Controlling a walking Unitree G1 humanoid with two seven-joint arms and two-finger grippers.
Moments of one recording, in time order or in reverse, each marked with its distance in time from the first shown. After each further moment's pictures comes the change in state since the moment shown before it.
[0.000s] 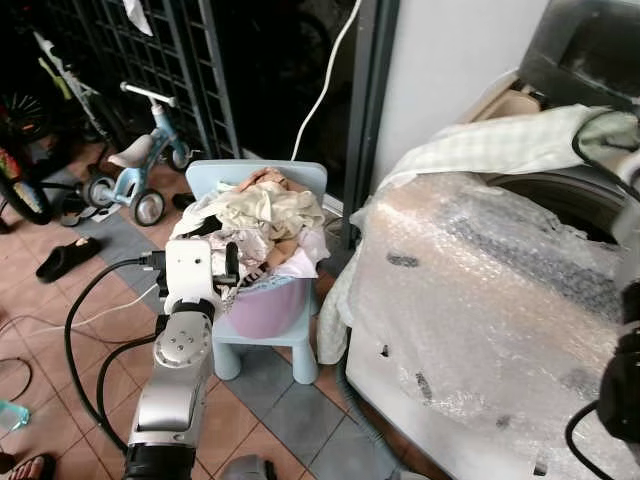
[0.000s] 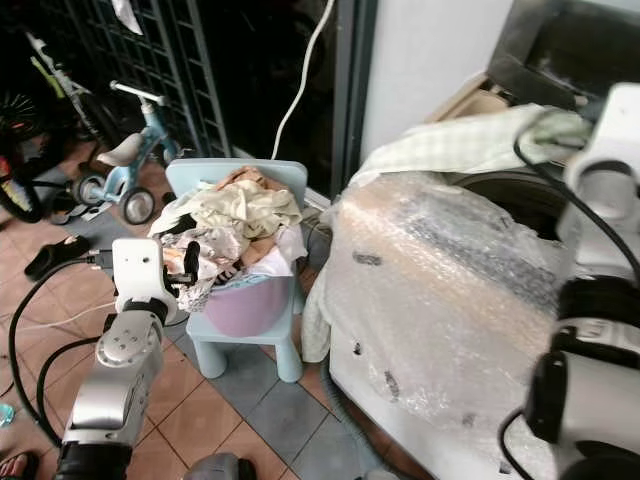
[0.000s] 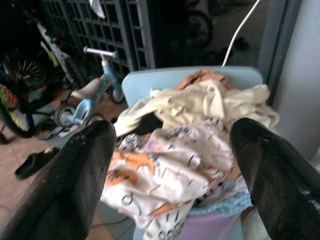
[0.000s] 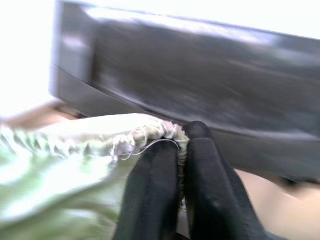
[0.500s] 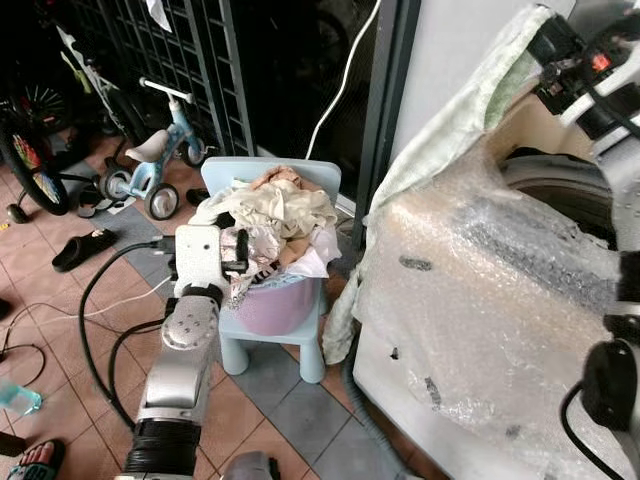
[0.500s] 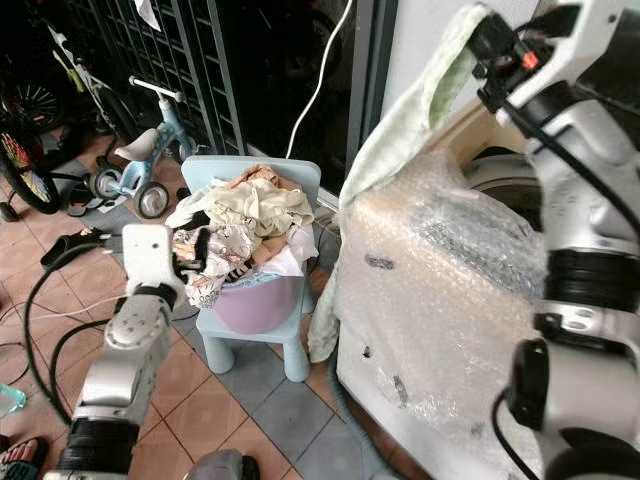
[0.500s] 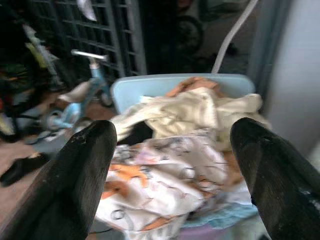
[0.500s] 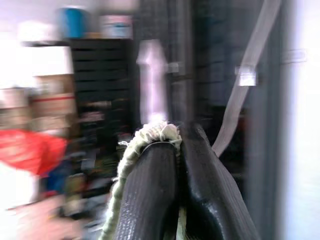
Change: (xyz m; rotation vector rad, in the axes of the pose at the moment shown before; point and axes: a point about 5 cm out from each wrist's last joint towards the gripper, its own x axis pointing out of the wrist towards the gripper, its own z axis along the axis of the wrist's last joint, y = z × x) left arm 0.016 -0.013 0.003 -0.027 -0.011 -0.123; right arm -0.035 0.063 0.095 0.410 -0.233 0.993
